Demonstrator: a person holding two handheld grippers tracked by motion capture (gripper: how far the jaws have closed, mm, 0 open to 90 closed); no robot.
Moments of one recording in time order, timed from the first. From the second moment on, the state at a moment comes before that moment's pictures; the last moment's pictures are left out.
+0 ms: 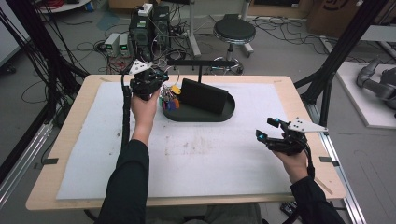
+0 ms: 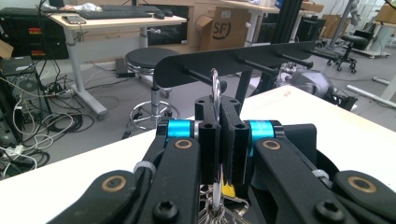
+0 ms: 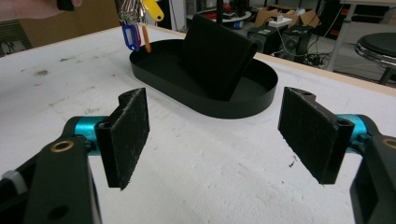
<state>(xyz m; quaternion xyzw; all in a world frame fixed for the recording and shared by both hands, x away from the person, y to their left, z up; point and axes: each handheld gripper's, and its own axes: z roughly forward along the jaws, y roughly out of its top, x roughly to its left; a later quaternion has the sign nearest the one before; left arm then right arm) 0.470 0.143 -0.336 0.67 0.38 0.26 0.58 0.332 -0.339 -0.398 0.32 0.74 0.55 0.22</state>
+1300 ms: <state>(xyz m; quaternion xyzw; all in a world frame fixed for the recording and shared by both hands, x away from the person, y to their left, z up) 0.405 0.162 -0.339 0.68 0.38 0.32 0.54 0.335 -0.337 -0.399 0.33 0.73 0.55 0.23</state>
